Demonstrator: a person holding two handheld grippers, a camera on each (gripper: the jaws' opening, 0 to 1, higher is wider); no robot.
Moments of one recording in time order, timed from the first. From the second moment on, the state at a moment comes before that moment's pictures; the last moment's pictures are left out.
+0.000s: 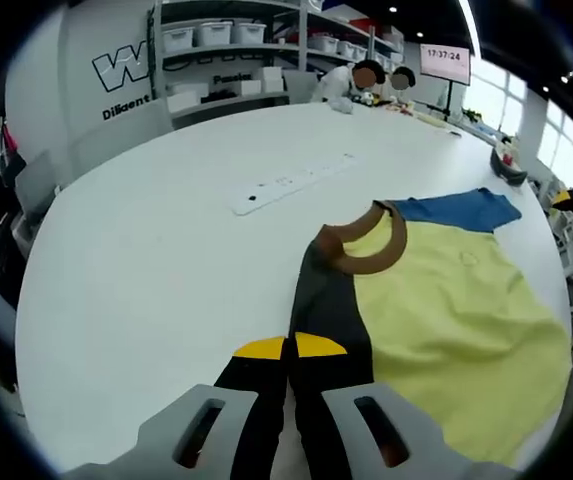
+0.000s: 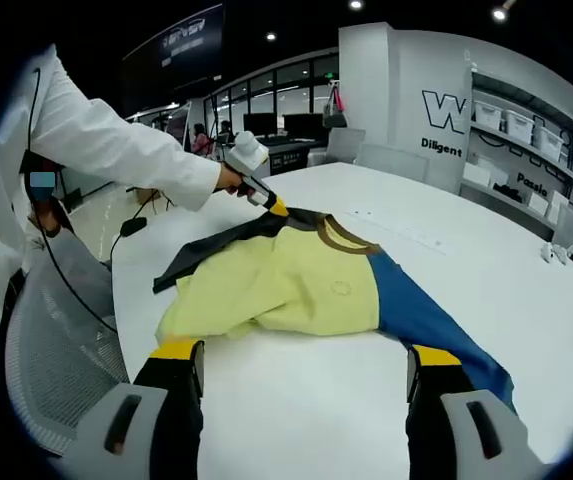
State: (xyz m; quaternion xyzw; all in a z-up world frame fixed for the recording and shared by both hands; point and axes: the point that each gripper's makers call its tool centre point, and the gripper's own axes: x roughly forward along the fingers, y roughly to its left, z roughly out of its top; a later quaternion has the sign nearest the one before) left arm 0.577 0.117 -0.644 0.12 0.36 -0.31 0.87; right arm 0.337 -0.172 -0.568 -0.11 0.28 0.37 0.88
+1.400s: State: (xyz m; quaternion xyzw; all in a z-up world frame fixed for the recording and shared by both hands) left arm 0.570 0.147 -0.630 0.12 0.34 -0.28 0.89; right arm 0.338 -0.163 -0.566 -0.11 0.27 0.38 0.88
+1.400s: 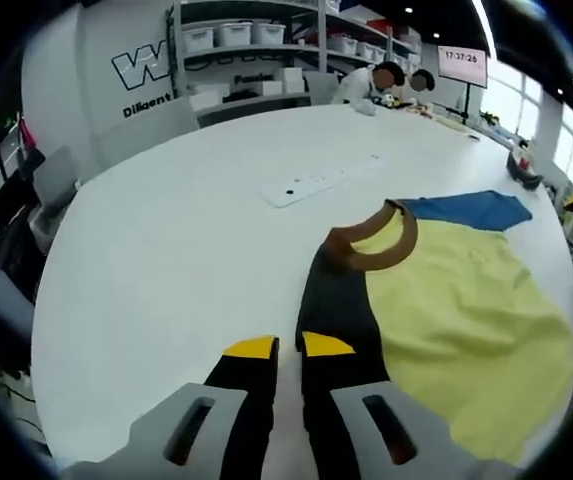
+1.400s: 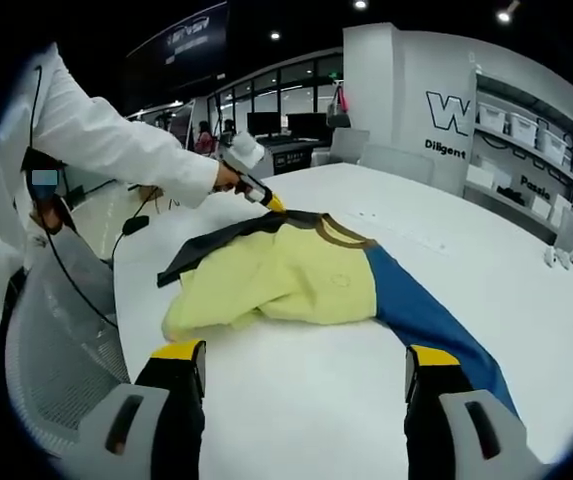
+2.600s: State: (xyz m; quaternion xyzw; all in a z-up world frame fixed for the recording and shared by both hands) left arm 0.490 0.124 -0.581 0.09 0.27 -0.37 0.89; right arm 0.330 -0.149 -0.558 -0.10 0.25 0.39 0.88
